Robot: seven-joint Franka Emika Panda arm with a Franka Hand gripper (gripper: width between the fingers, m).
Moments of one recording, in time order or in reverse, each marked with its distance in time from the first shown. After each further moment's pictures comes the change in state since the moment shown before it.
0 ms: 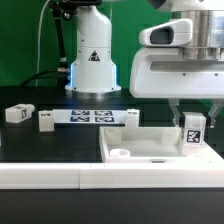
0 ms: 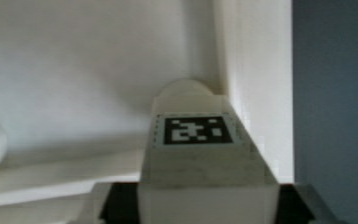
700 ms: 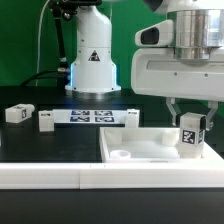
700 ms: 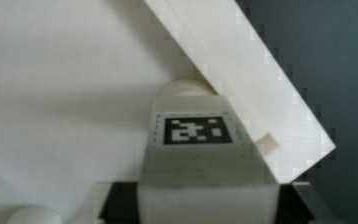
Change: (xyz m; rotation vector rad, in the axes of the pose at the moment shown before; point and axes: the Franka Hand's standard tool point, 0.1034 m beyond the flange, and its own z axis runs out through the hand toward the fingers) arm 0.004 0.003 0.000 0.022 0.025 0.527
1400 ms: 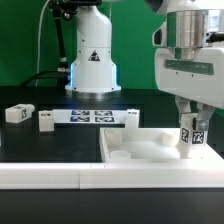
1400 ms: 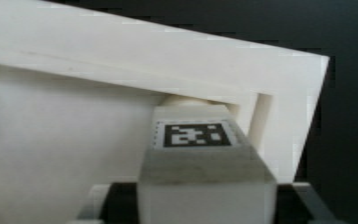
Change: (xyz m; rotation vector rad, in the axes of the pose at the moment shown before) arm -0.002 0.000 0.000 0.011 -0.014 0.656
